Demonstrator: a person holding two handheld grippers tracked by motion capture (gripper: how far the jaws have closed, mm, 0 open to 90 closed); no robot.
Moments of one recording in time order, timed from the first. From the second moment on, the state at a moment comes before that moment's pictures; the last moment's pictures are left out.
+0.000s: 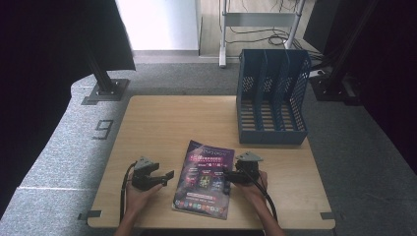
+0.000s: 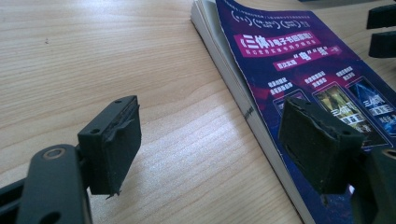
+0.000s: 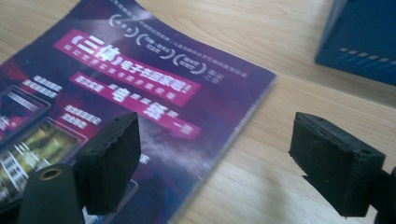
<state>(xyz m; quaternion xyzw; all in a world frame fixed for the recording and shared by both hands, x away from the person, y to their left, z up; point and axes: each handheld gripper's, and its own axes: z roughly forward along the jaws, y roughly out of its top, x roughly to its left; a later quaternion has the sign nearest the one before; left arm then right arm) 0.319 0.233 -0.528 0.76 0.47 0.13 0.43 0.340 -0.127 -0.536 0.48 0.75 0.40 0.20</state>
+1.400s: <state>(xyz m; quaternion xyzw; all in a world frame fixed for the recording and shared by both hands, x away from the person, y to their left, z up) 0.318 0.212 -0.528 0.78 0.45 0.12 0.42 0.352 -0.103 -0.553 0.48 0.76 0.39 0.18</state>
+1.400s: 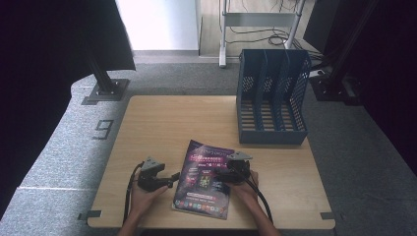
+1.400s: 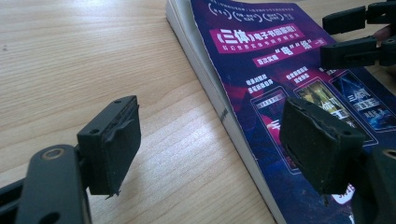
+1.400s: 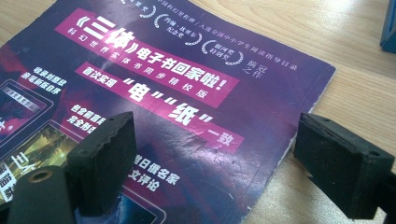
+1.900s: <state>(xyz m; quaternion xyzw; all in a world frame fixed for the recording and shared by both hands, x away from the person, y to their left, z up) 0.341 0.184 -0.524 0.79 0.44 0.12 0.41 0.353 -0.105 -0.553 0.49 0.76 0.39 0.17</state>
